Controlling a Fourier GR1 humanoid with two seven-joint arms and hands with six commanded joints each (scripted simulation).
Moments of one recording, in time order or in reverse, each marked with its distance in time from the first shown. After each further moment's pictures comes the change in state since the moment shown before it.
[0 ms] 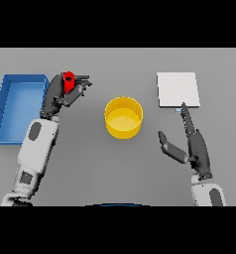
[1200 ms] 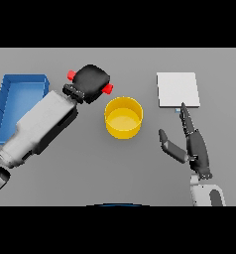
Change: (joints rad) left arm -0.365 0.250 -0.698 0.026 -0.715 -0.269 0.260; right arm 0.008 0.024 -0.001 -0.033 -0.045 0.021 0.079
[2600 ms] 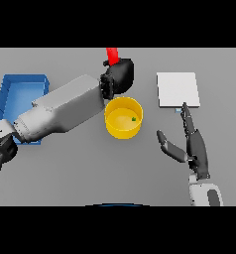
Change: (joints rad) left arm -0.388 -0.032 -0.490 0.154 -0.537 -0.035 -0.319; right arm -0.004 0.018 -0.007 0.027 0.025 -0.041 -0.053
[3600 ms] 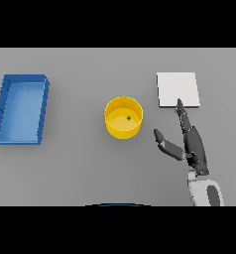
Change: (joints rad) left arm -0.142 0.323 0.952 0.512 0.697 0.038 0.231; right arm -0.039 -0.024 0.016 0.013 0.002 0.030 -0.013
